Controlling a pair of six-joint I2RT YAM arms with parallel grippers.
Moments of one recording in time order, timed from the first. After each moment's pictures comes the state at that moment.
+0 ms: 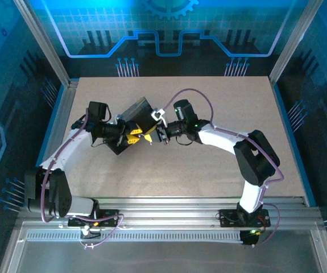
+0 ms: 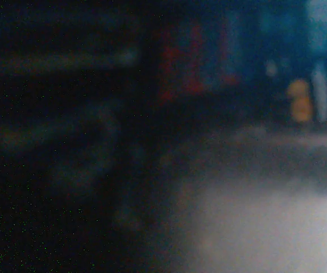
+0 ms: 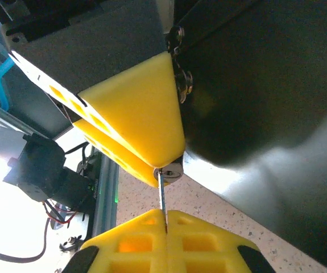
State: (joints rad) left arm -0.09 1.38 0.98 -0.57 0.94 -1.08; right arm 0.62 1.81 1.18 0.09 -0.93 0.14
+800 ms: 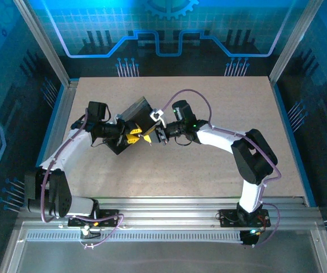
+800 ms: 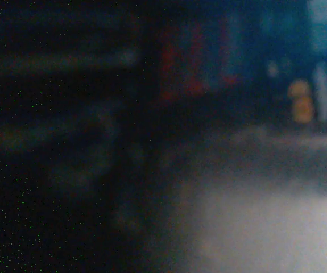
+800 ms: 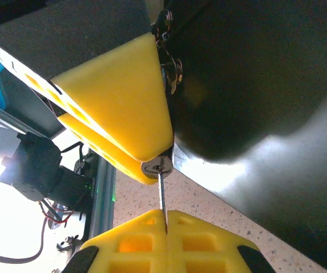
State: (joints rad) left arm -0.08 1.38 0.98 -0.57 0.94 -1.10; right arm 0.63 1.84 1.19 0.09 -0.92 0.15
